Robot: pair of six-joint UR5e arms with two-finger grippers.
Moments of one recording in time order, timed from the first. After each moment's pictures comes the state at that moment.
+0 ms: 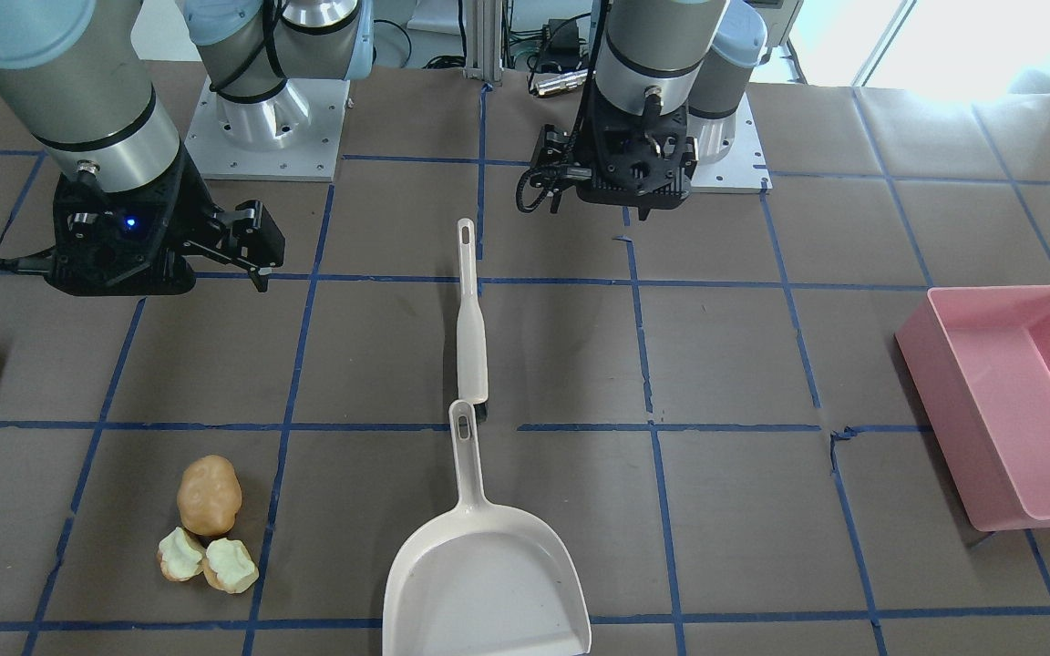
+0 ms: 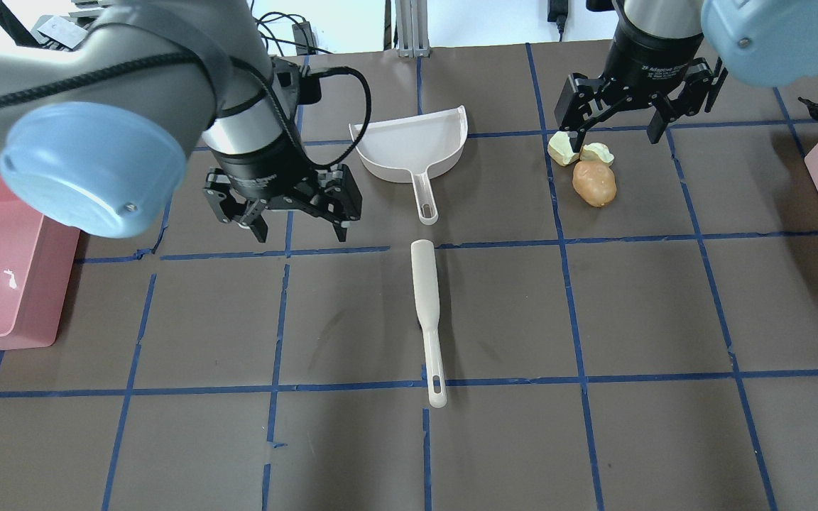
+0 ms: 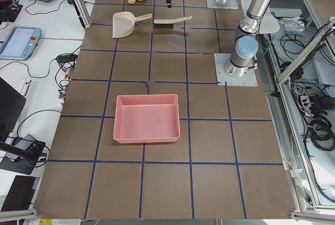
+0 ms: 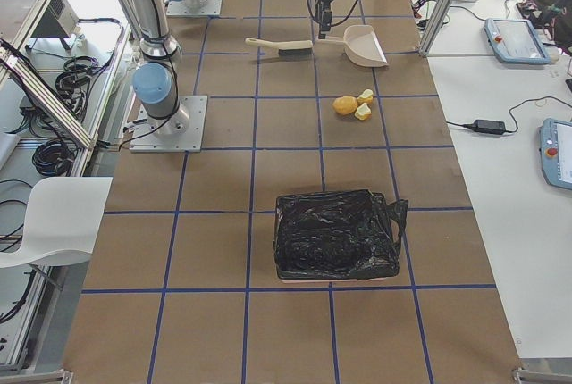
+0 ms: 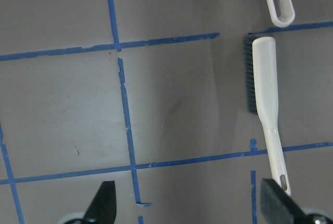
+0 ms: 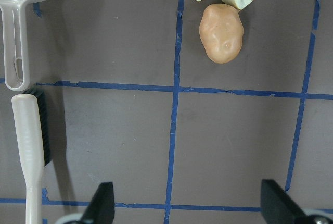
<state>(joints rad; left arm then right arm) -1.83 -1.60 -1.63 -1.60 1.52 -0.23 1.59 -1.44 1.47 -1.57 -1.60 -0.05</state>
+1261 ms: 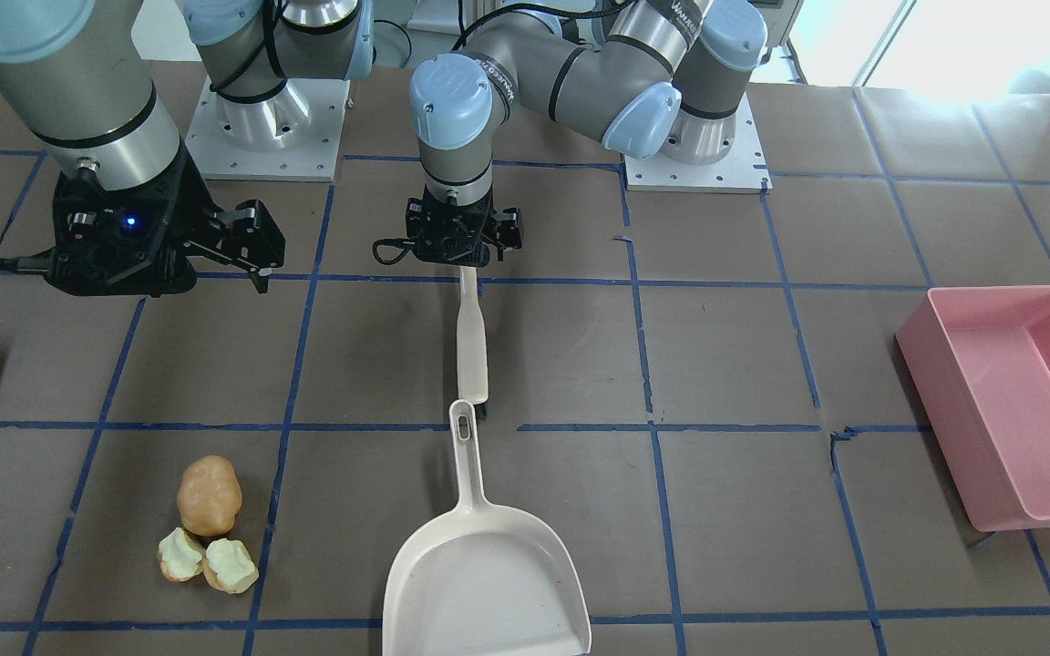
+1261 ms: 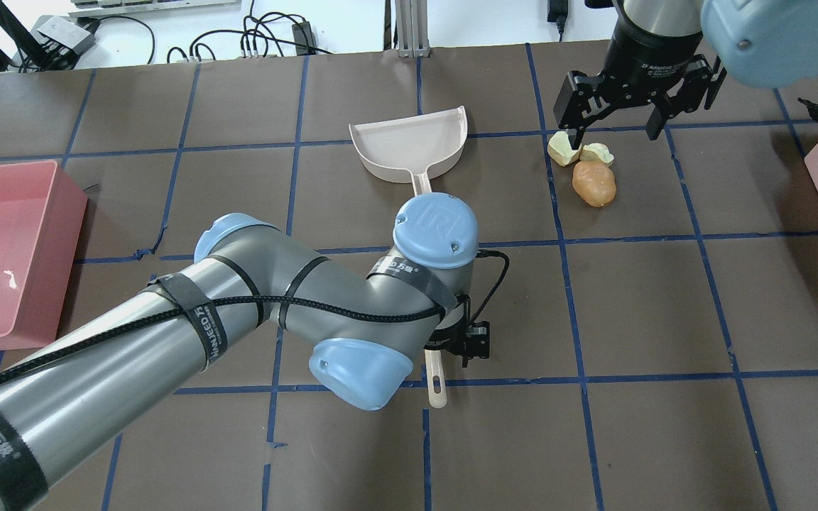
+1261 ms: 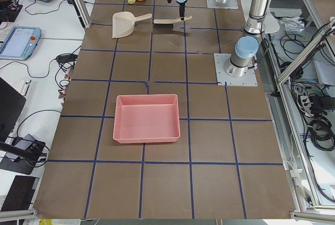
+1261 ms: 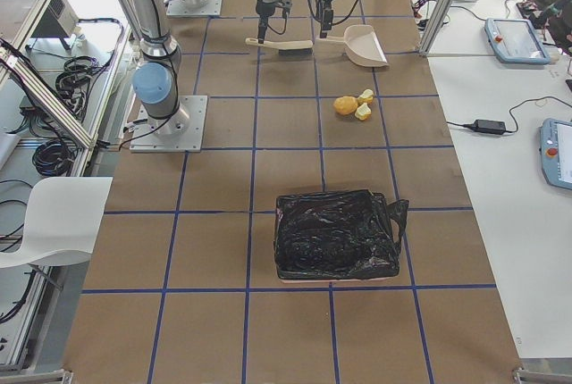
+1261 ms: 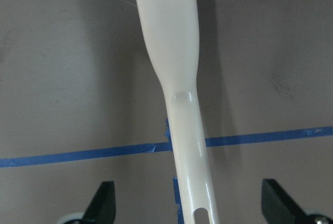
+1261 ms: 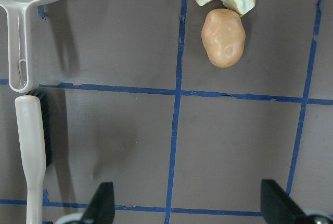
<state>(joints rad) -2.15 -1.82 -1.91 -1.13 1.52 -0.45 1.59 -1.44 1.47 -1.58 -1.60 -0.06</state>
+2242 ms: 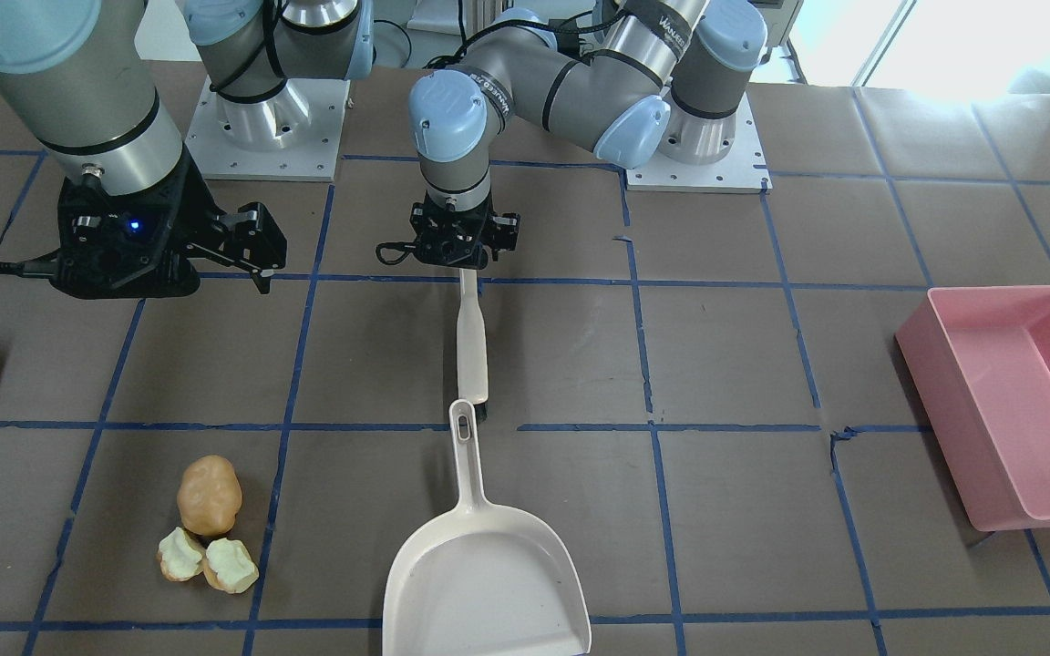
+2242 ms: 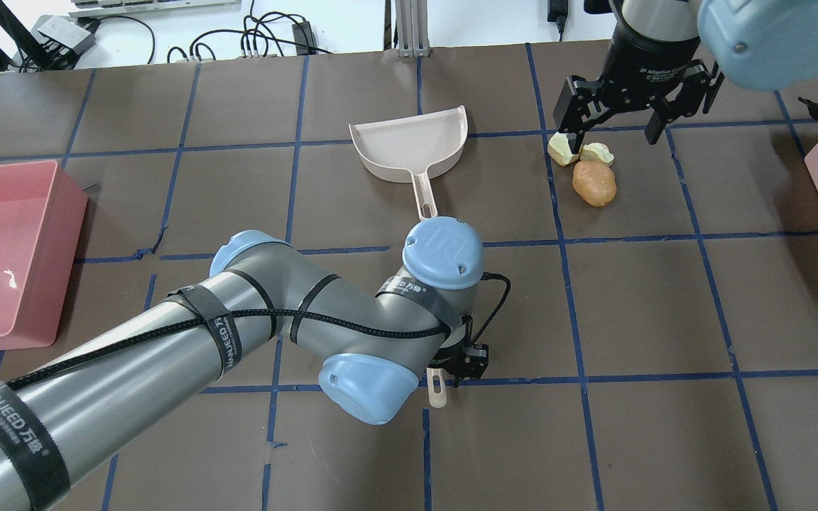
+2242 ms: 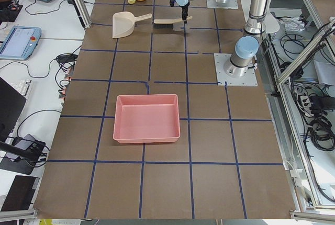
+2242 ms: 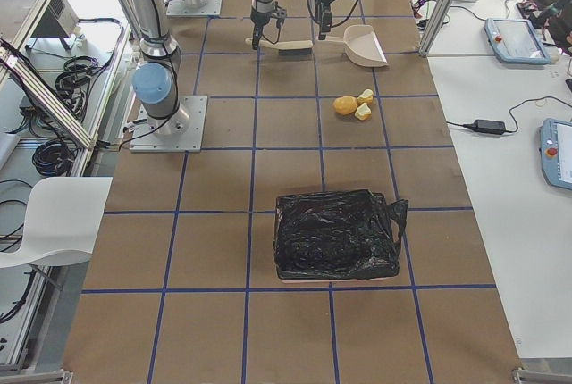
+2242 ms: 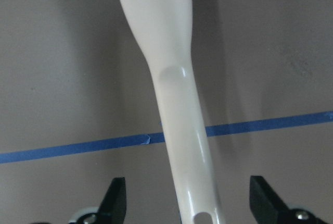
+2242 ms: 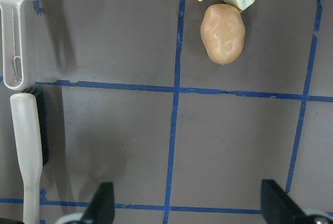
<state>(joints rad) -2.16 -1.84 -1.95 -1.13 1.52 -0.45 1.59 -1.44 1.48 -1.58 -1.60 -0.06</state>
